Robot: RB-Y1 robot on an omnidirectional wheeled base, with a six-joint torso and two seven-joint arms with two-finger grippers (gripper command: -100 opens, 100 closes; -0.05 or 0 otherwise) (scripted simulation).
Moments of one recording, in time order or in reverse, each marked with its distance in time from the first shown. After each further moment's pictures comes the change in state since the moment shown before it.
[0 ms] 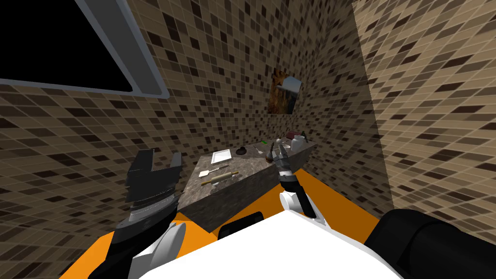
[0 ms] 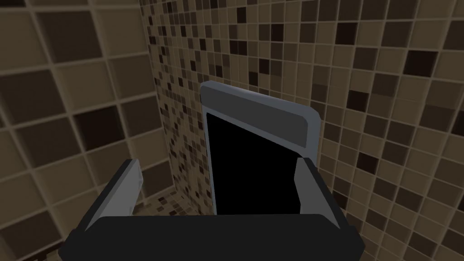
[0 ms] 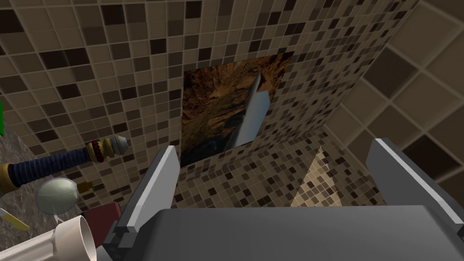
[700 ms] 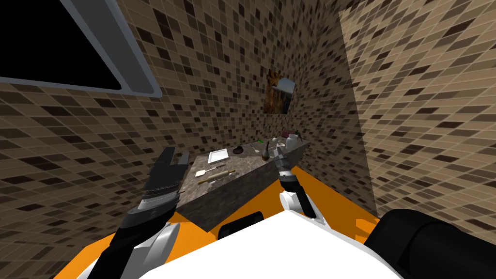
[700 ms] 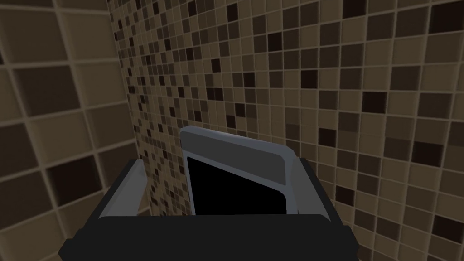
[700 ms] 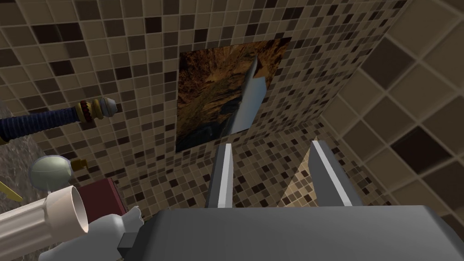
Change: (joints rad) left arm -0.046 0.138 0.025 0.001 -0.023 0.155 0.028; right arm 0.000 0.000 0.000 0.000 0.000 0.000 0.000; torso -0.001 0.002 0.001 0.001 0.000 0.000
